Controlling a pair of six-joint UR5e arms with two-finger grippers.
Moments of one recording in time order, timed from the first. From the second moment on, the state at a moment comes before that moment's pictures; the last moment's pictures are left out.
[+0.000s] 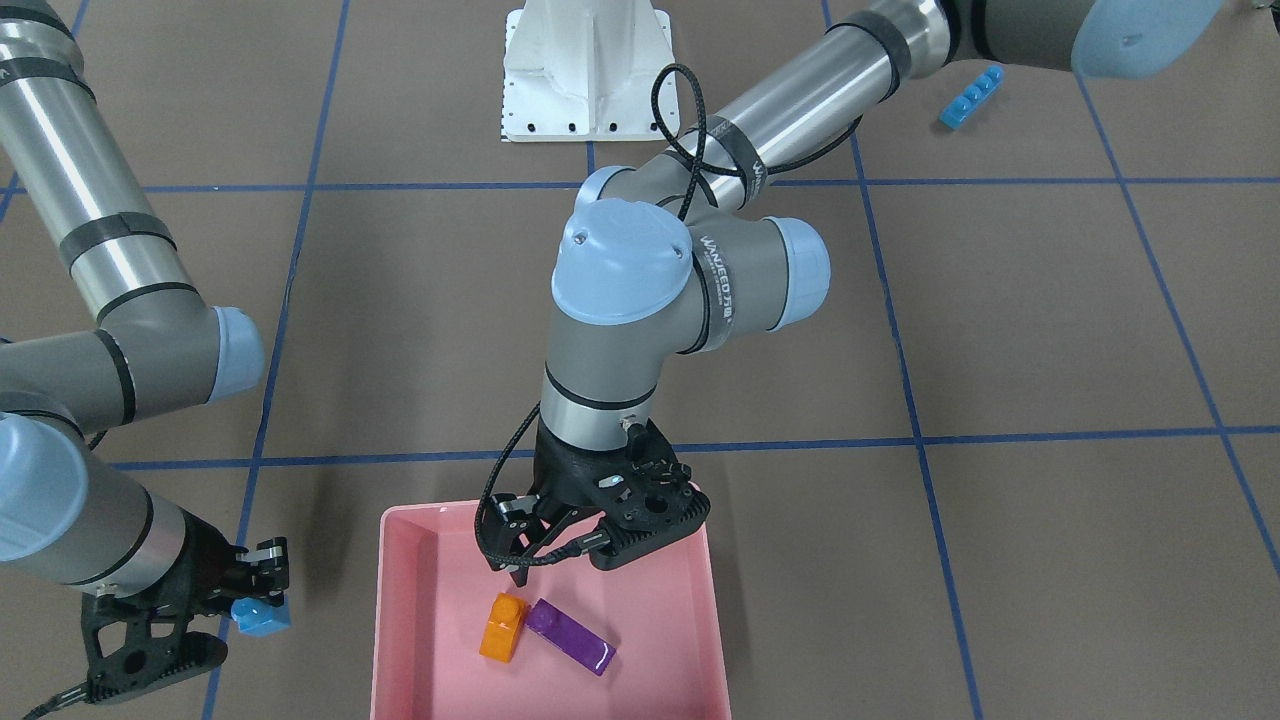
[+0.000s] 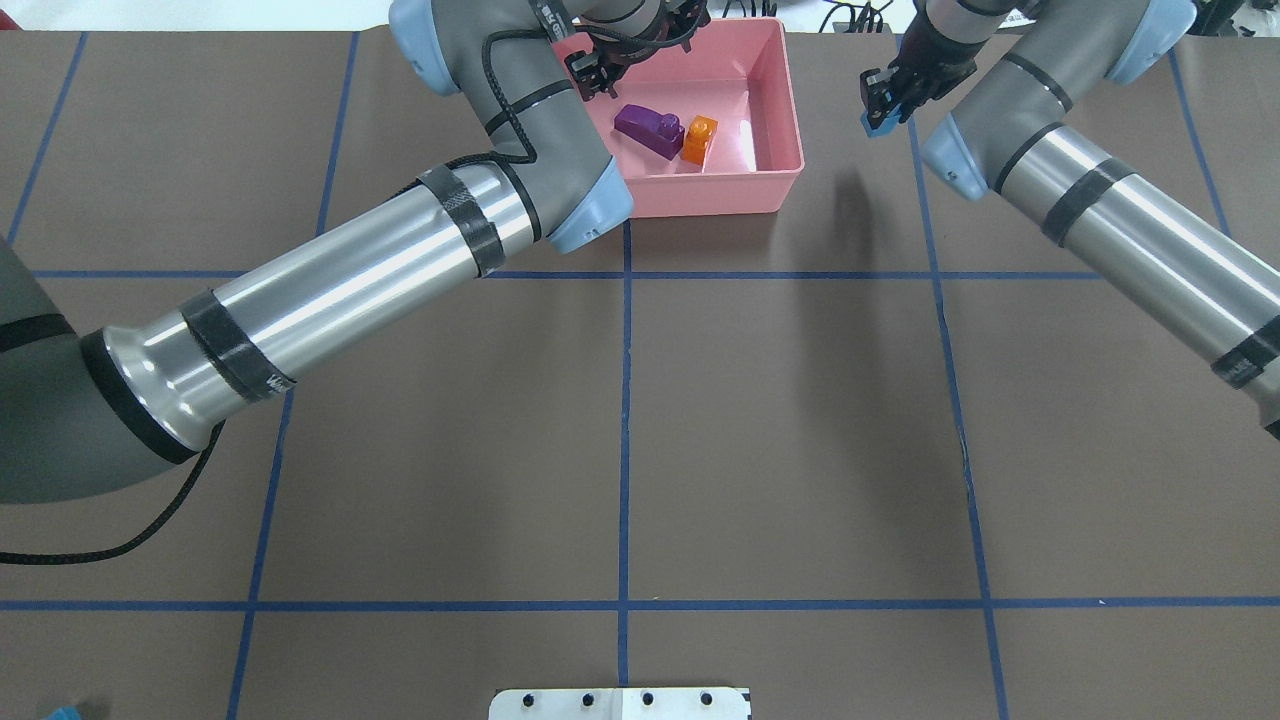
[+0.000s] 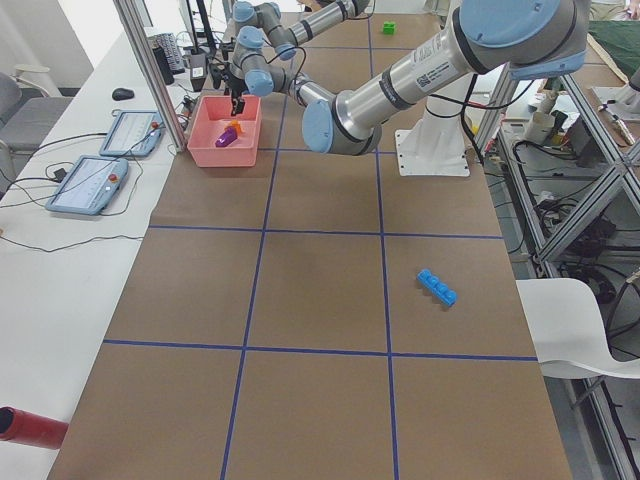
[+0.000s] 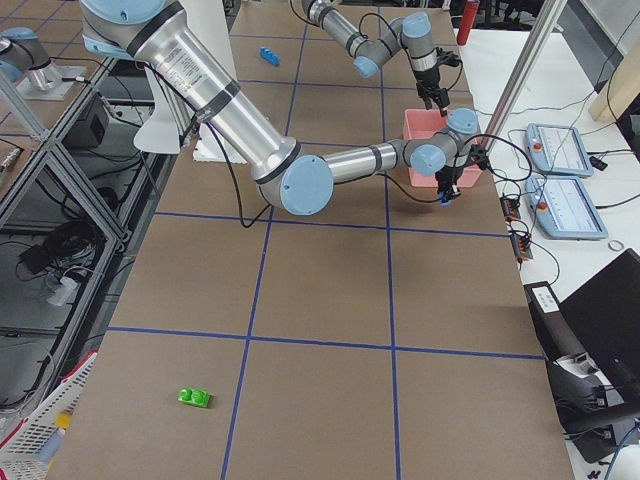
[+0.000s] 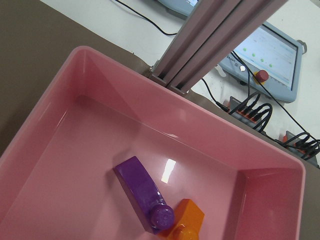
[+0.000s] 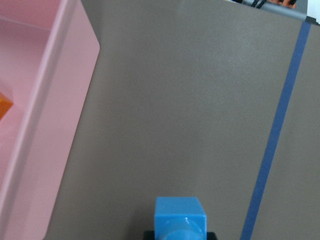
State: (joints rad) left arm -0.80 -2.80 -0.91 -2.00 -1.83 -1.56; right arm 1.07 -0.75 0.98 -1.18 2.22 0.49
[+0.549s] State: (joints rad) left arm -0.85 -2.40 -1.55 -1.54 -1.92 -1.16; right arm 1.09 -0.59 1.02 -1.31 2.26 0.65
